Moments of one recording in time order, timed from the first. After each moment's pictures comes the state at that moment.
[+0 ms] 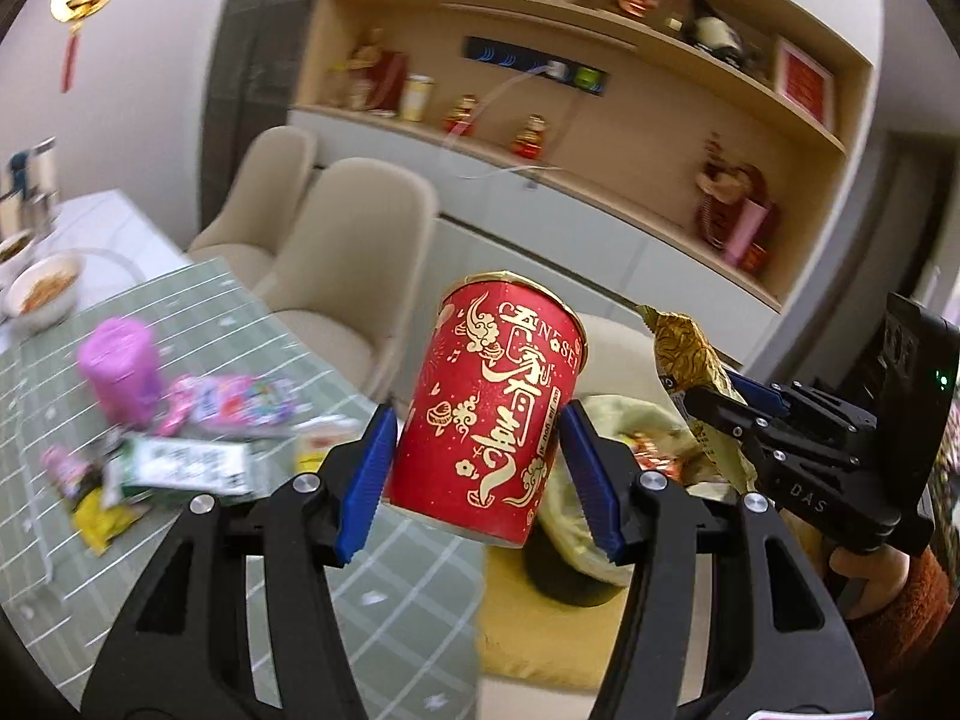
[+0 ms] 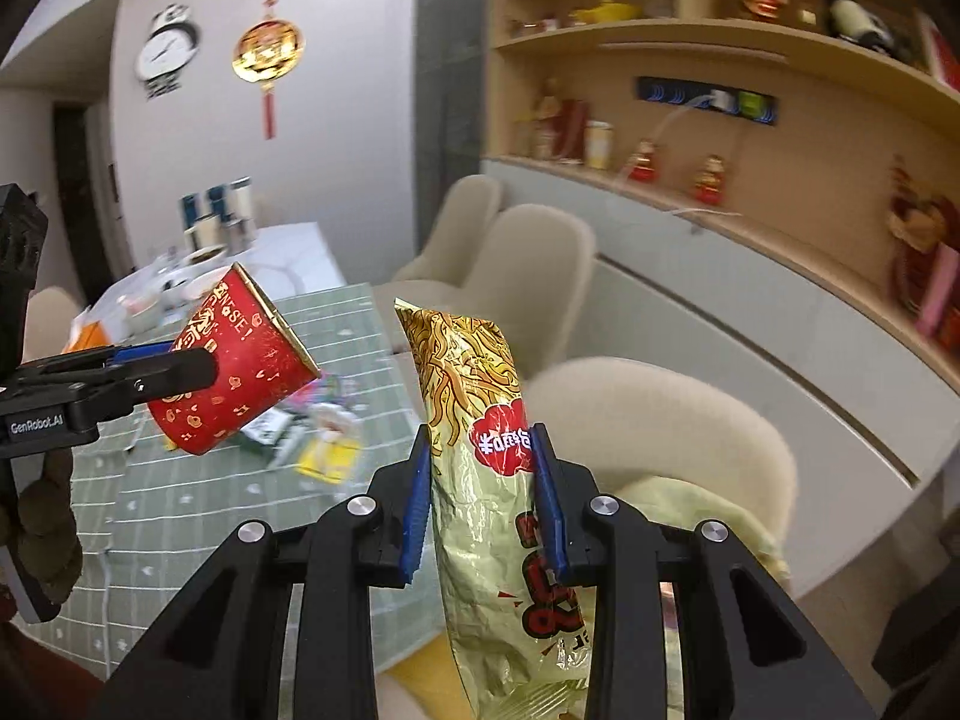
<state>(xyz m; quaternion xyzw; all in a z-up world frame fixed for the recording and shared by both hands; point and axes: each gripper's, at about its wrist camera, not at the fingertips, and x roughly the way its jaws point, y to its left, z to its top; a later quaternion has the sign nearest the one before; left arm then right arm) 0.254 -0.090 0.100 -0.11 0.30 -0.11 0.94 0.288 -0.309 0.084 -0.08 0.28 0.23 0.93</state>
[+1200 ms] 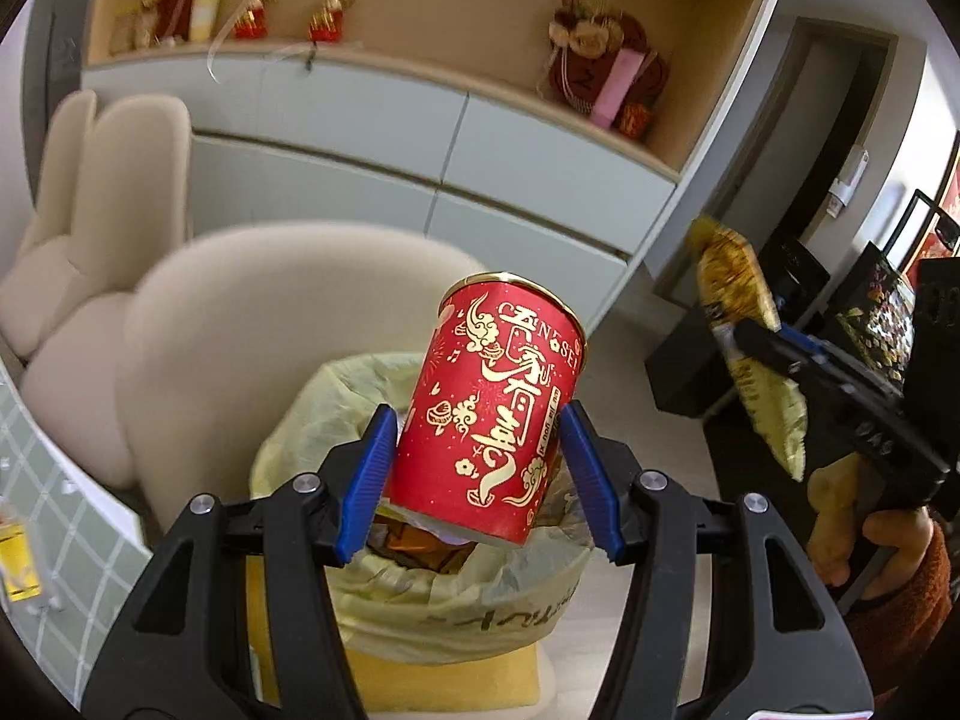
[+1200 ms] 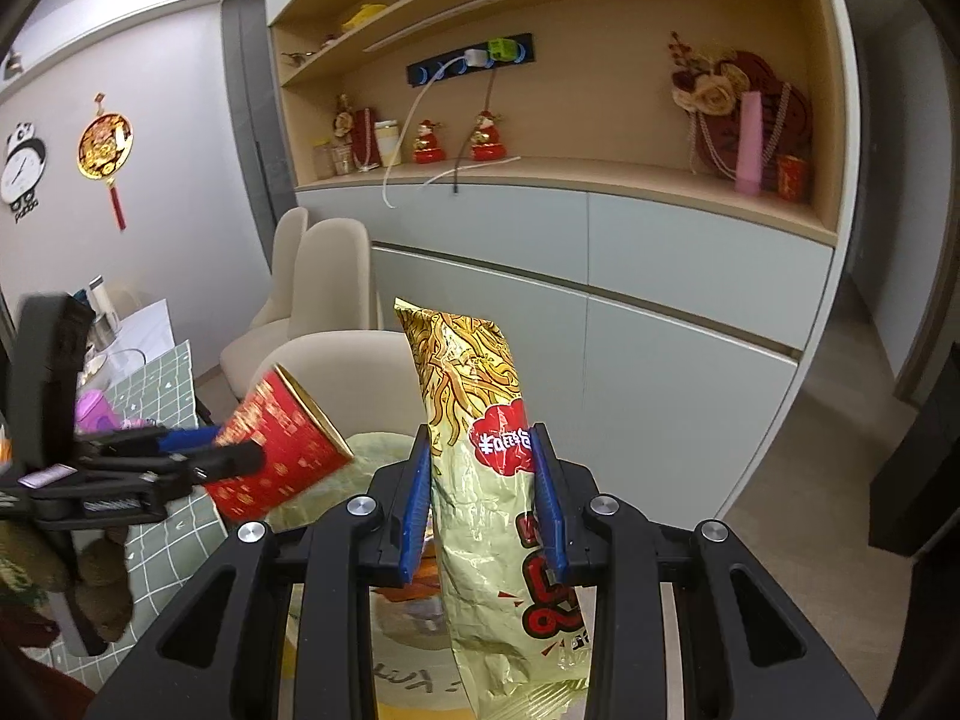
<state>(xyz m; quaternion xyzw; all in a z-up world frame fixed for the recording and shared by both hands) 0.390 -0.327 0.025 -0.06 0.39 -0.27 0.88 0.328 -0.563 0.045 0.04 0.29 0.09 0.95</state>
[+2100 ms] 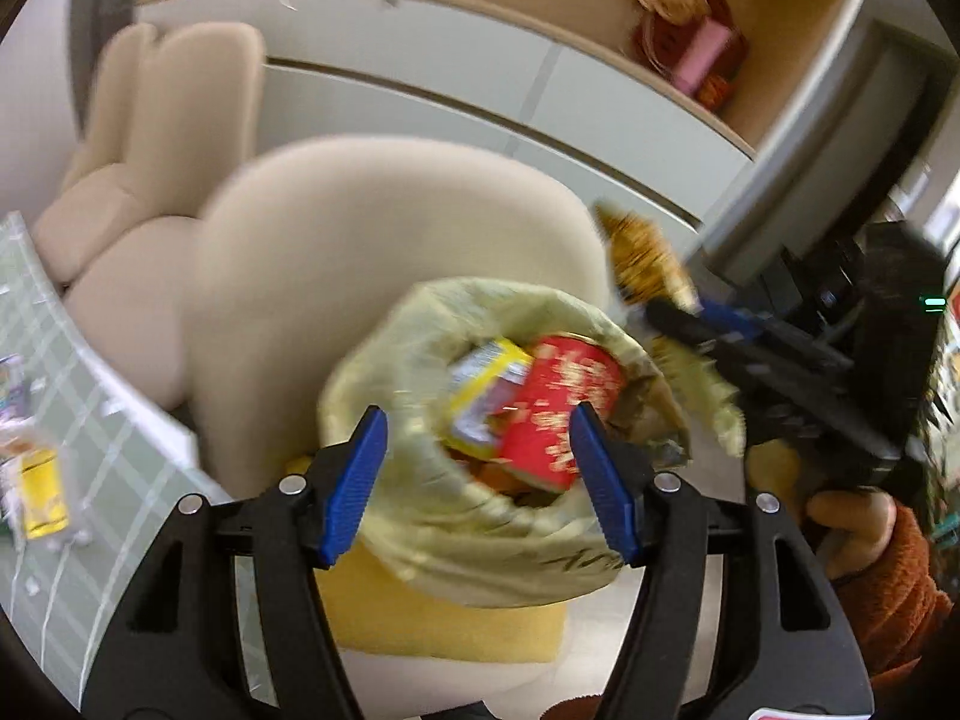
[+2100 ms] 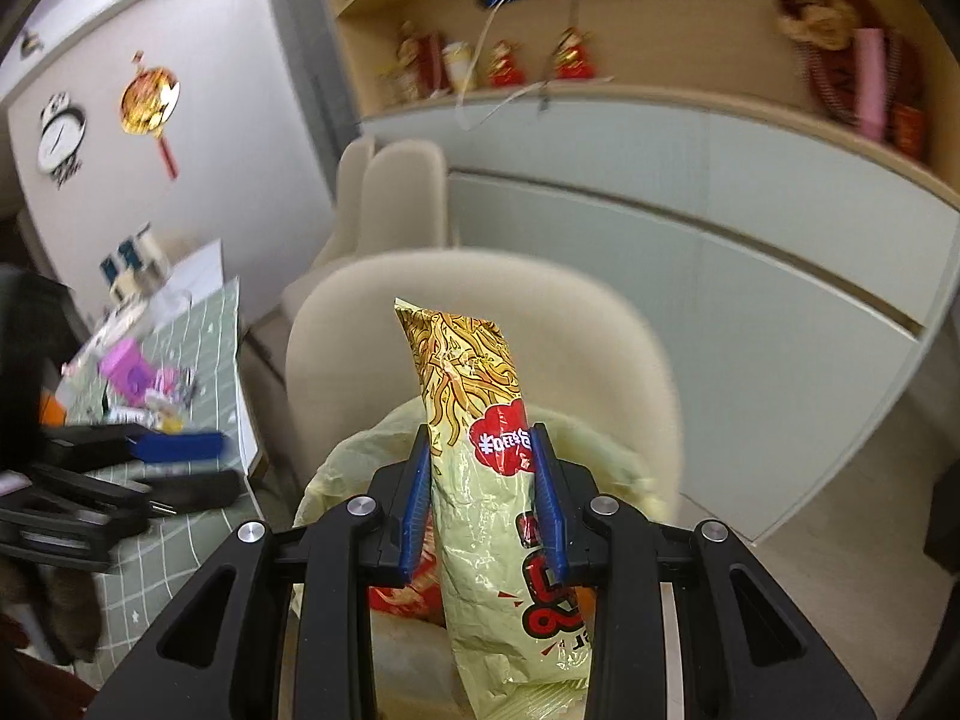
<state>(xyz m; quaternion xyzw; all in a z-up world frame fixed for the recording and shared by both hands) 0.383 -0.273 0.006 -0.07 0.45 -0.18 0.87 0.407 -0.487 -0.023 0.02 0.37 0.19 0.91</state>
